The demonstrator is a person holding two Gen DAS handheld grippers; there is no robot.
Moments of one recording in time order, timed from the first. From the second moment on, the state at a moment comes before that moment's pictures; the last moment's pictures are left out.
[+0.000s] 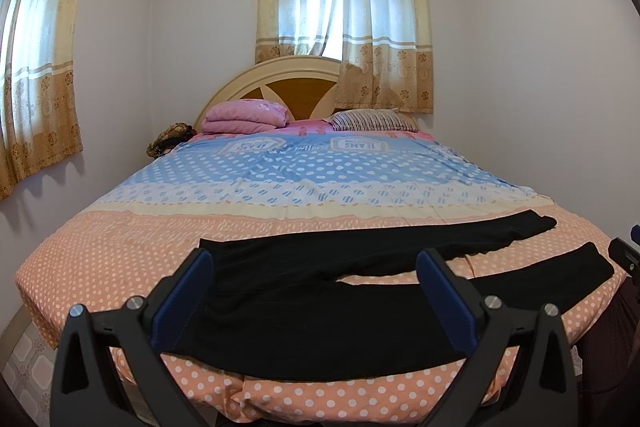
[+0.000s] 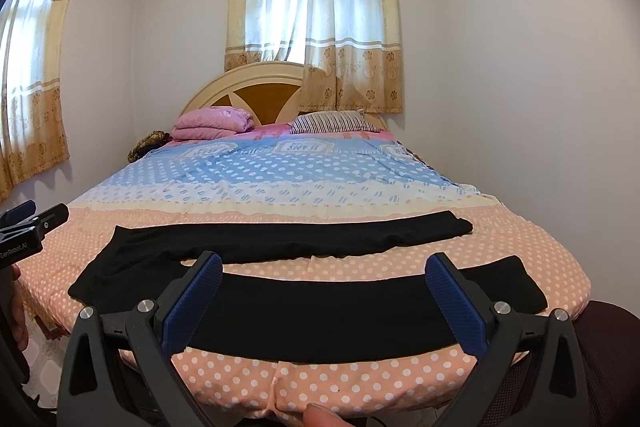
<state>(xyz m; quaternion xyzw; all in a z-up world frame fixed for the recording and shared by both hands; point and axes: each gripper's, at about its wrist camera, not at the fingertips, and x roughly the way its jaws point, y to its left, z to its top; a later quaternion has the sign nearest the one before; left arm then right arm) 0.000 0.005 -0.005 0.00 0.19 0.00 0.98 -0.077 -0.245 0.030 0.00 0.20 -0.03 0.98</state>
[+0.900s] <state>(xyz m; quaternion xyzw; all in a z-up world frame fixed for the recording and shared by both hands) 0.001 0.009 -0.007 -0.01 0.19 0.00 0.98 -0.072 -0.248 0.026 0.00 0.21 -0.03 0.98</state>
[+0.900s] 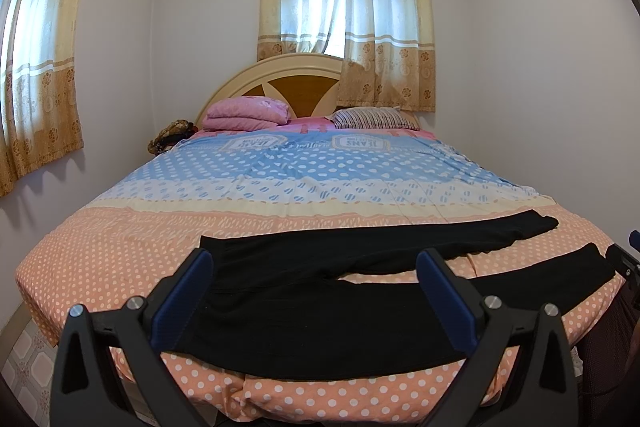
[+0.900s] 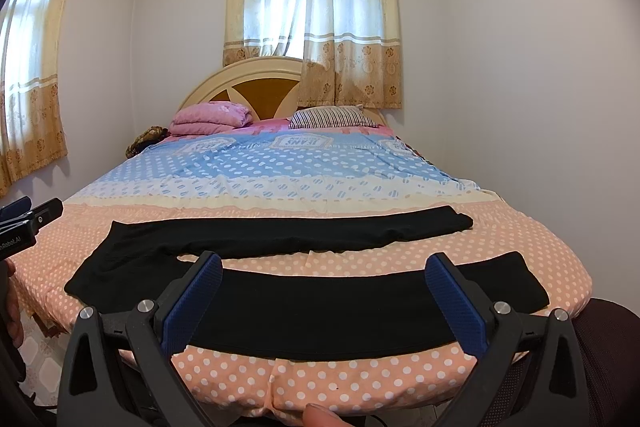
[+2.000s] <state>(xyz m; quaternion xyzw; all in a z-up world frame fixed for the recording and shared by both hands) 0.011 0.011 -0.020 0.00 0.21 0.01 0.98 -0.049 -0.254 0.000 0.00 0.25 -0.05 0.97</state>
